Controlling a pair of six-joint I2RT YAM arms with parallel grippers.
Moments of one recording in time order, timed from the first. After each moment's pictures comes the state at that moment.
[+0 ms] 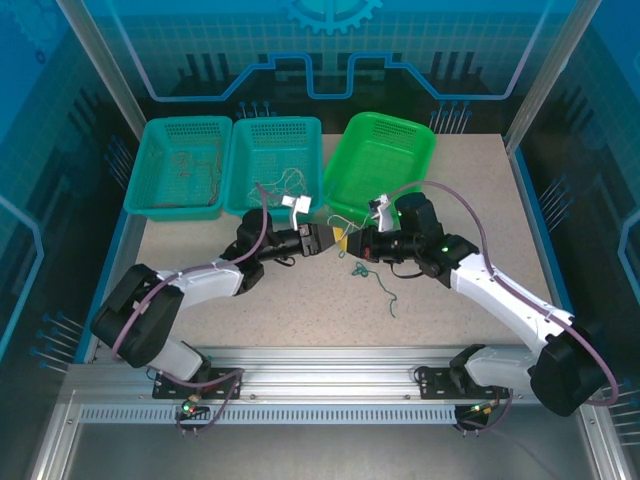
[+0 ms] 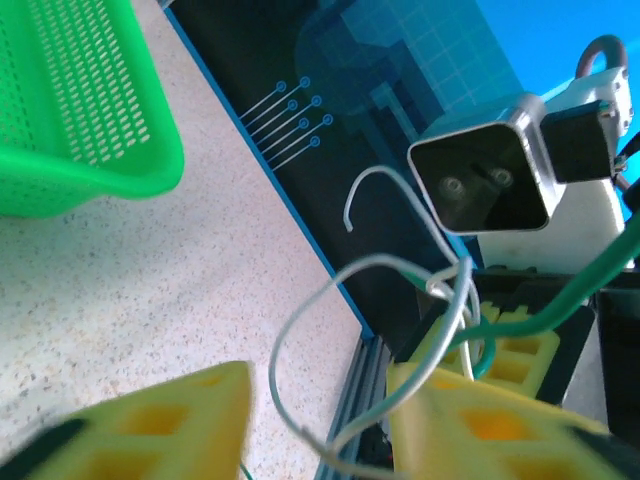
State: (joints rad) left arm -0.52 1.51 0.66 0.79 0.67 -0.89; right arm 0.55 1.20 0.90 -0.30 -0.56 0.79
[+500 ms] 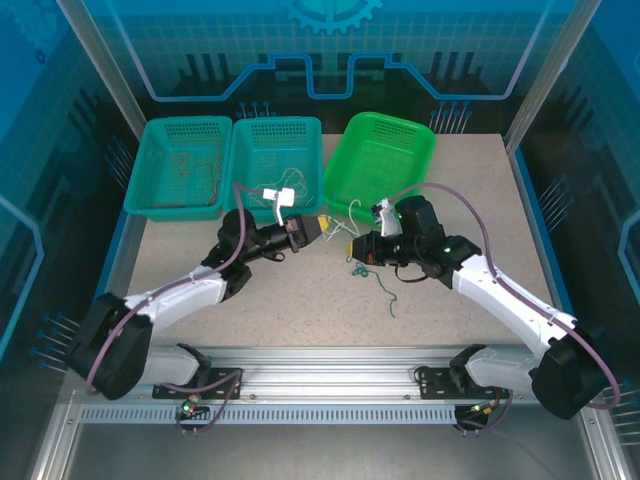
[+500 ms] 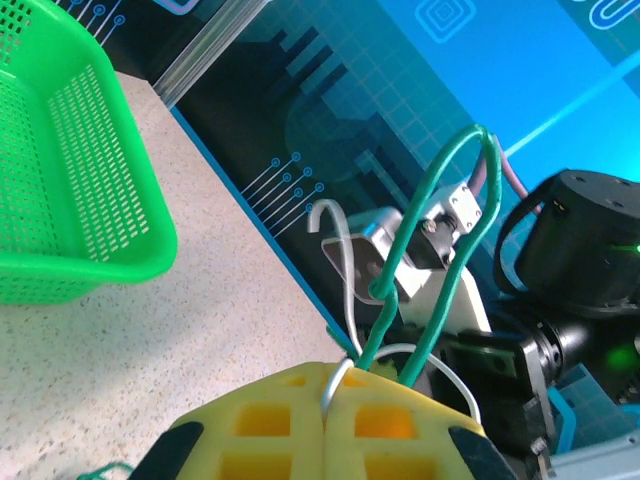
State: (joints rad) left arm -0.48 1.28 0.63 0.65 0.58 -0.82; right arm 0.54 1.19 0.90 -0.41 -0.48 0.64
